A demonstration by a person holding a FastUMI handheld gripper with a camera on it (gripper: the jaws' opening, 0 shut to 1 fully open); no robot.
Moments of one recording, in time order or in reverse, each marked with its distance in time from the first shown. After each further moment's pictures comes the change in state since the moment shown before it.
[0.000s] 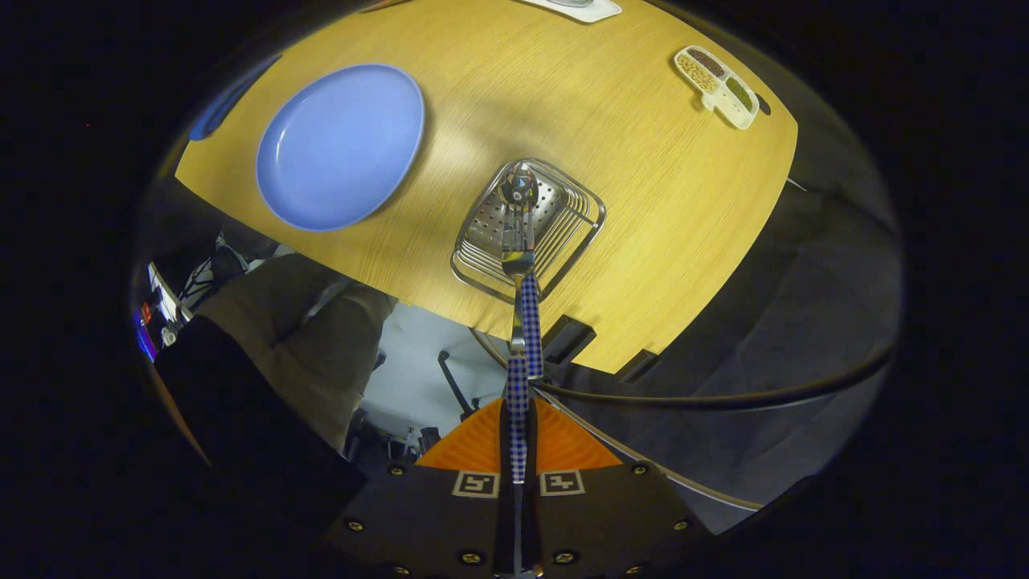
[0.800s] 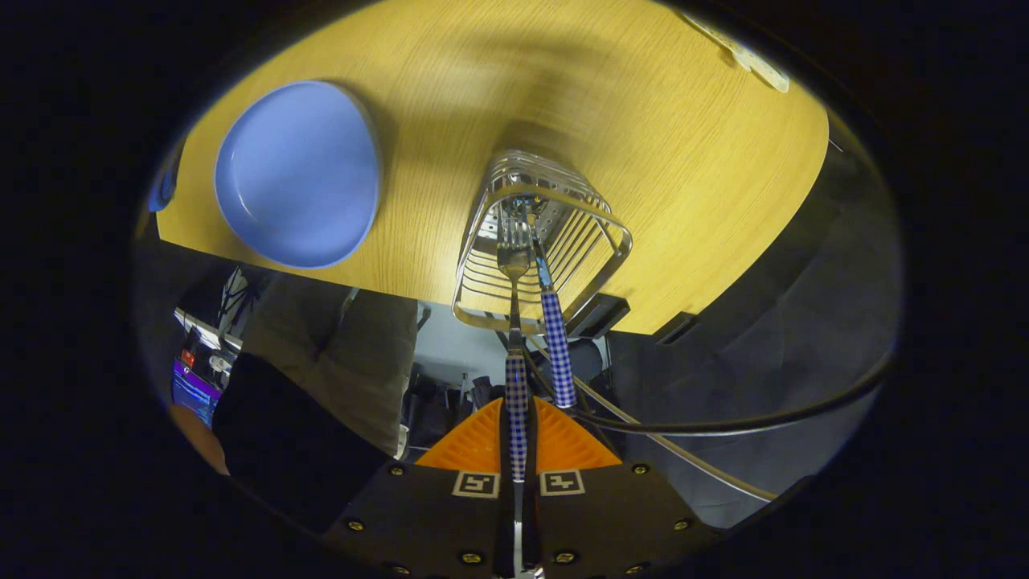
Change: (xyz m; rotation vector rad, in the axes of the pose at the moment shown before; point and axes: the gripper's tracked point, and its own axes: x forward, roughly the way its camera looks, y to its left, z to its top) arm -0.009 0.007 0.043 0.114 0.258 0.154
